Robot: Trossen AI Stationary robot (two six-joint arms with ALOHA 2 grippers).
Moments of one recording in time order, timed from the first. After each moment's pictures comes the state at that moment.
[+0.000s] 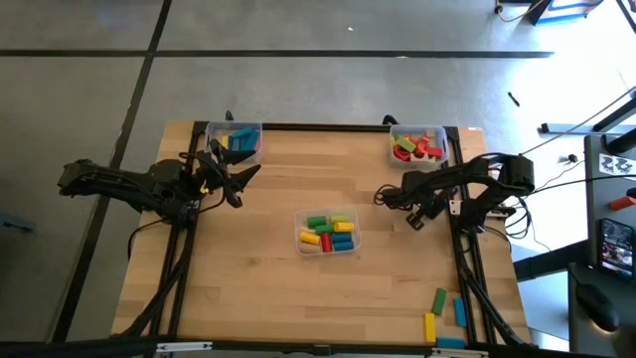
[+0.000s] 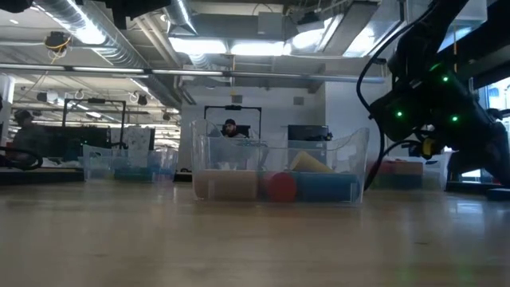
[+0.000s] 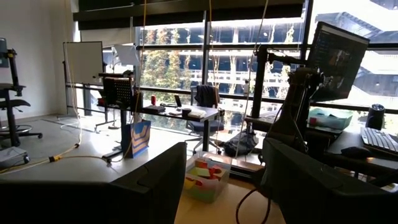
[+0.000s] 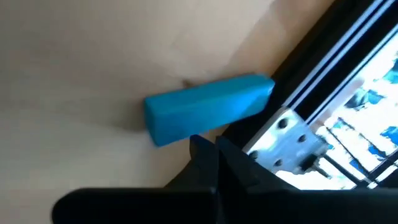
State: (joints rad) left arm -0.11 0.62 0.48 0.36 -0.56 0.06; right arm -0.19 1.60 0.71 -1.25 0.13 0.78
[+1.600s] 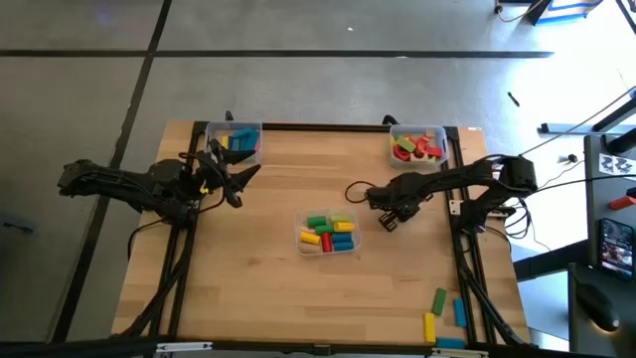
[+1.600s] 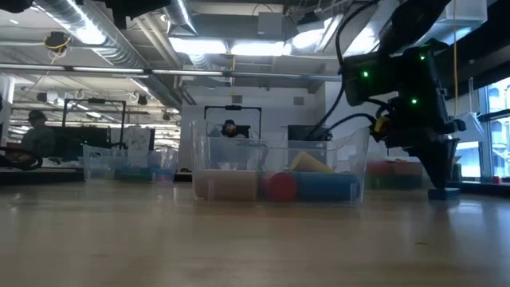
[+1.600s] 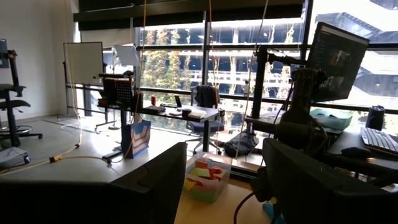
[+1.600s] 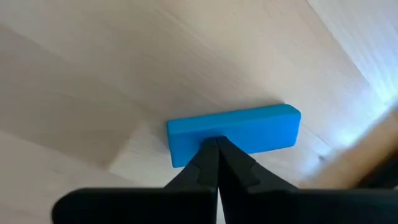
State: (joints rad) left arm -0.11 0.62 0.48 0.36 -0.56 0.06; right arm -0.08 1.60 0.85 -0.98 0.03 0.83
